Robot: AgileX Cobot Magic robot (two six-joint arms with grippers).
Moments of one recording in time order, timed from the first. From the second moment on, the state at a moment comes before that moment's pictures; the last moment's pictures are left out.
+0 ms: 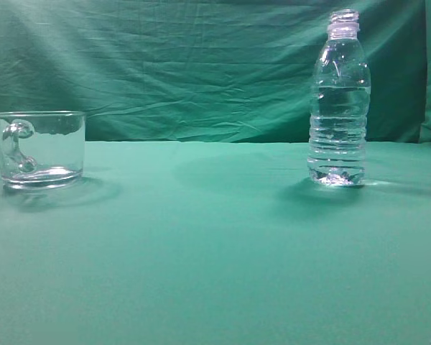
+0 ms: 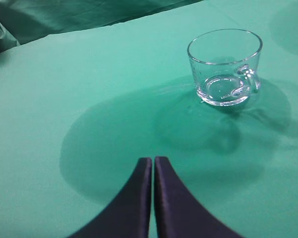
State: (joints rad) left arm -0.05 -0.01 0.02 -0.04 0.35 0.23; right arm 0.42 1.06 -0.19 0.13 -0.51 -0.10
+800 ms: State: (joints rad) left arm -0.05 -0.01 0.02 -0.04 0.35 0.23; right arm 0.47 1.64 -0.46 0.15 -0.78 -0.01
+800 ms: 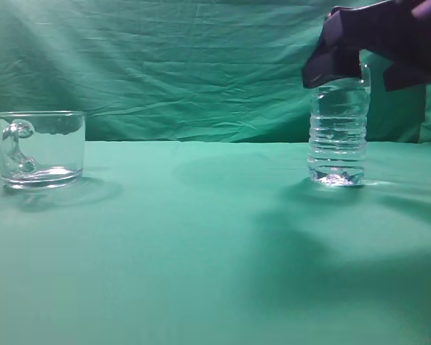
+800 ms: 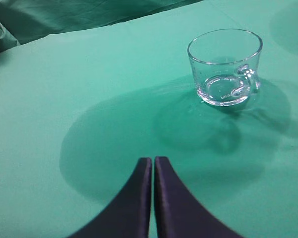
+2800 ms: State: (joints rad) left arm -0.05 -0.01 0.02 -0.04 0.35 0.23; right arm 0.47 1.93 -0.63 0.23 -0.92 0.01
